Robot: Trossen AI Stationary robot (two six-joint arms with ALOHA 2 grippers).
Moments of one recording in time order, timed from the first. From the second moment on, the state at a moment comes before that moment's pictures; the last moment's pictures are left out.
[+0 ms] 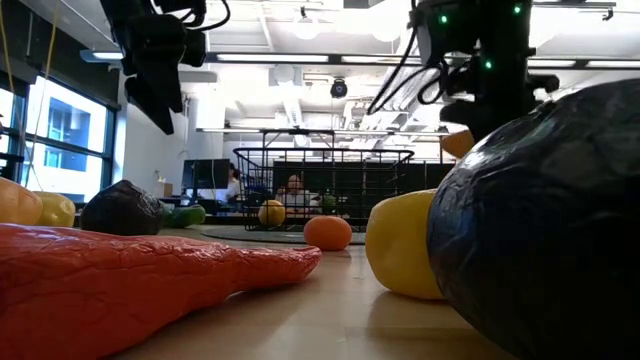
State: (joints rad) left arm 0.41 1.09 0.93 -0.97 0.01 -0.28; right arm -0.06 1.52 1.12 -1.33 0.55 1.11
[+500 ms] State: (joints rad) left arm 0.41 1.09 0.93 -0.97 0.01 -0.28; right arm -0.08 1.52 1.37 -1.36 0.71 1.11
